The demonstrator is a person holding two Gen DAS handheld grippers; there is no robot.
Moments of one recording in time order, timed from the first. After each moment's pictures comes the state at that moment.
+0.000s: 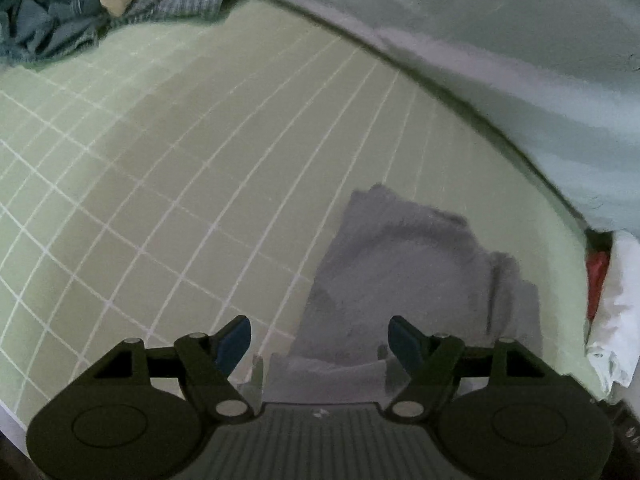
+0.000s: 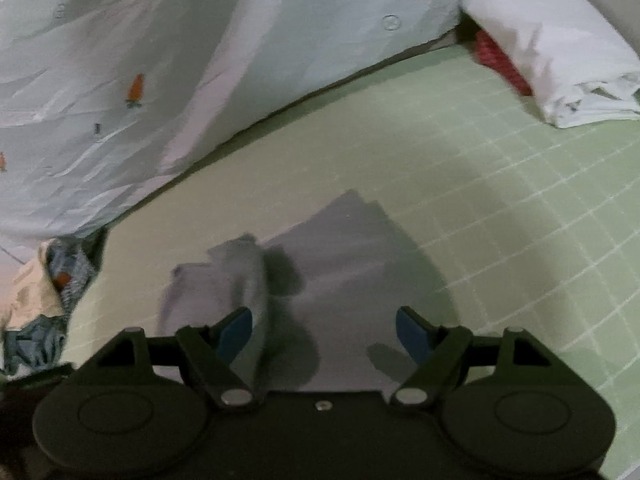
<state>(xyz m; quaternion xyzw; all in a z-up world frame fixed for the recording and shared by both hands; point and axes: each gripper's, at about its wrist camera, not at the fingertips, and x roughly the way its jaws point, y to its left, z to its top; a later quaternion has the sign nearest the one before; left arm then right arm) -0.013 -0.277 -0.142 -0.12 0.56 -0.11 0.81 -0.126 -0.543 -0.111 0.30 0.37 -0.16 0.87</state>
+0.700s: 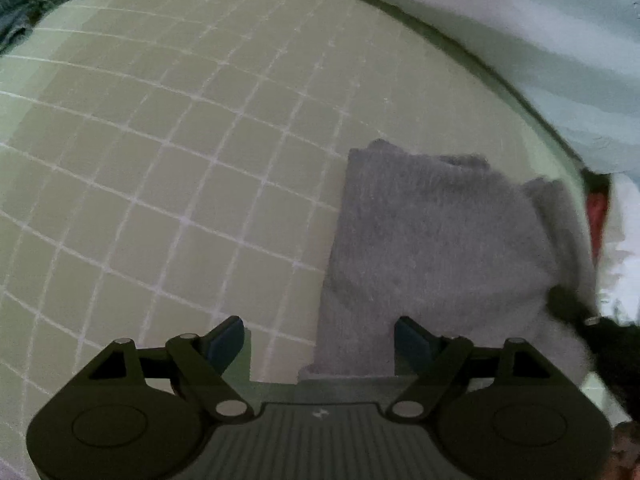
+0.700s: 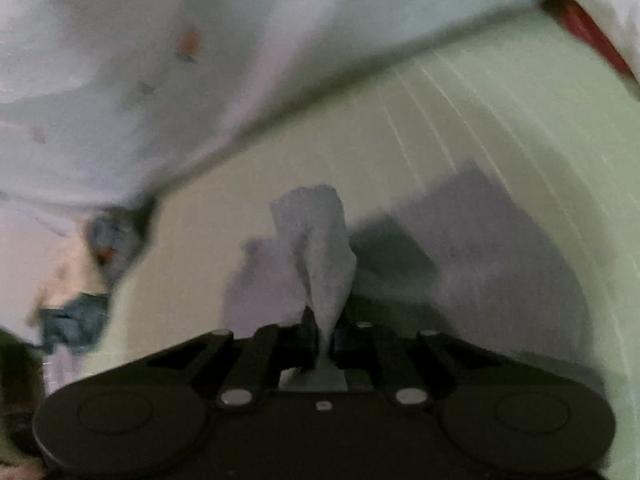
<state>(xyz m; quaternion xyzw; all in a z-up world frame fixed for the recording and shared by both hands) 0.020 -0.276 -0.173 -0.10 0.61 -0.19 0.76 -0.078 -0.521 -0.104 0.31 0.36 -0.05 0.88</state>
